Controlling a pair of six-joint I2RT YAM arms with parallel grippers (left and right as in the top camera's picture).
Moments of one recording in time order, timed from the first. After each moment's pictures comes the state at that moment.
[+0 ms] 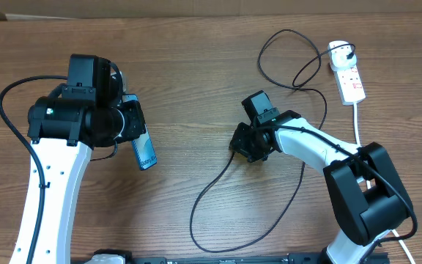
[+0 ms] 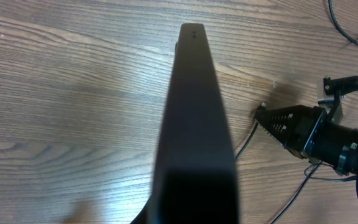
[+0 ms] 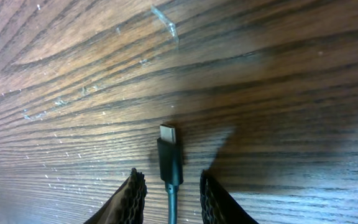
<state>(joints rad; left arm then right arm) -0.10 1.39 1.48 -1.28 0.19 -0.37 0.47 1.86 1.06 -0.50 -0.30 0.88</state>
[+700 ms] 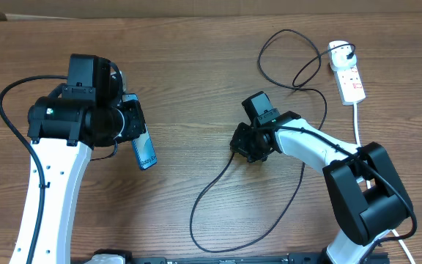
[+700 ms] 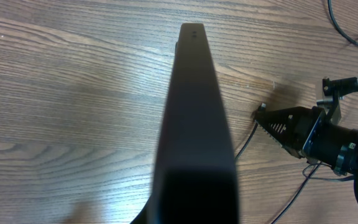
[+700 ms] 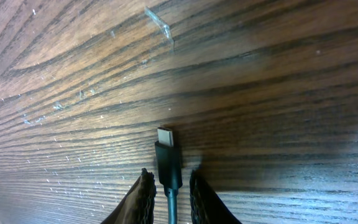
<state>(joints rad) -0.10 1.39 1.48 -1.28 0.19 -0.37 0.47 1.86 1.05 -0.48 -0.30 0.91</state>
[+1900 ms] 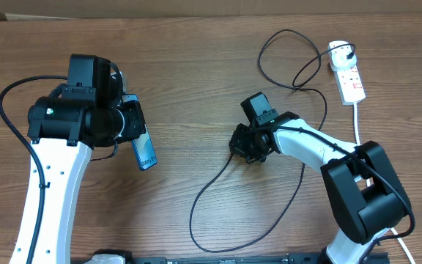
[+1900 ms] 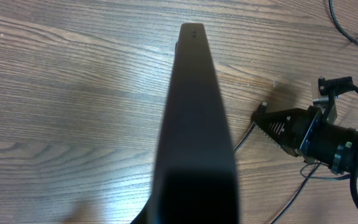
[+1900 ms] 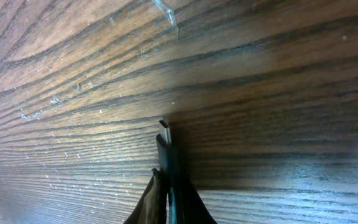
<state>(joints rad) -0.10 1.39 1.48 -1.28 0.19 -0.37 0.48 1.87 1.05 -0.48 -0.32 0.91</state>
